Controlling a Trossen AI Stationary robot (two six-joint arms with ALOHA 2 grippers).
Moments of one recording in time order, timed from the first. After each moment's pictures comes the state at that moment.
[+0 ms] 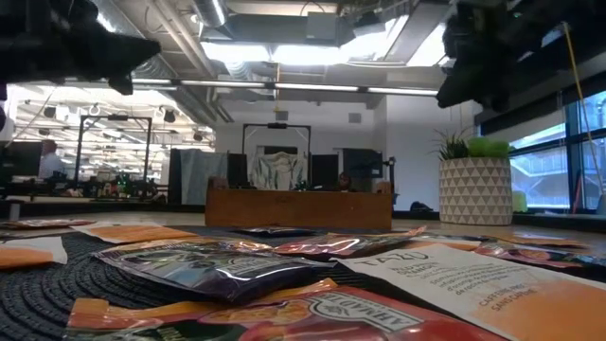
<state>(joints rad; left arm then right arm) 0.11 0.01 0.01 0.23 -0.02 -0.04 -0.11 0.92 0.71 -0.52 0.00 0.64</state>
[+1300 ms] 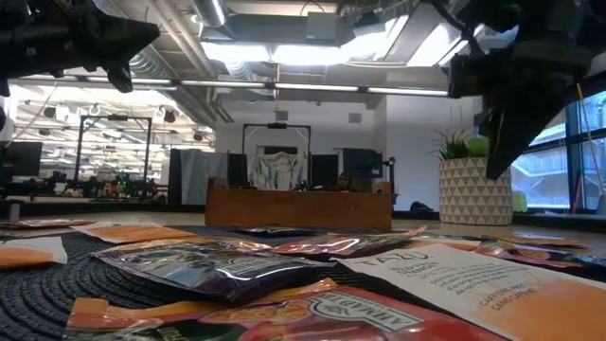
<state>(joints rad) 0.11 0.01 0.01 0.31 -0.04 -0.20 0.17 1.23 0.69 -0.61 0.03 0.52</state>
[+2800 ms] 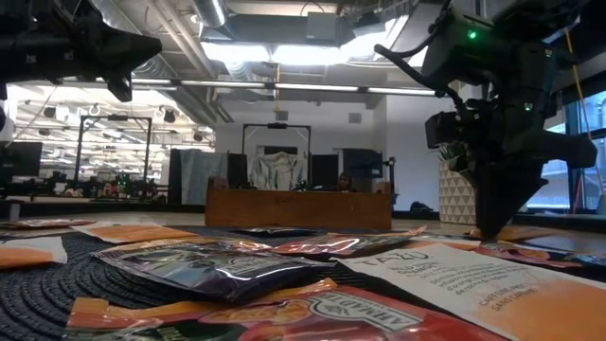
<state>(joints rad) 0.11 0.01 0.01 0.23 -0.04 -0.20 0.17 1.58 0.70 -0.47 0.09 0.28</state>
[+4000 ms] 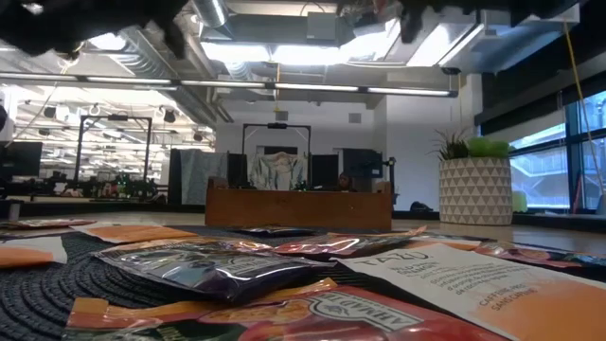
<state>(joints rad) 0.11 0.79 0.30 0.78 0.22 -0.35 -0.06 1.08 0.69 0.45 -0.18 0.21</state>
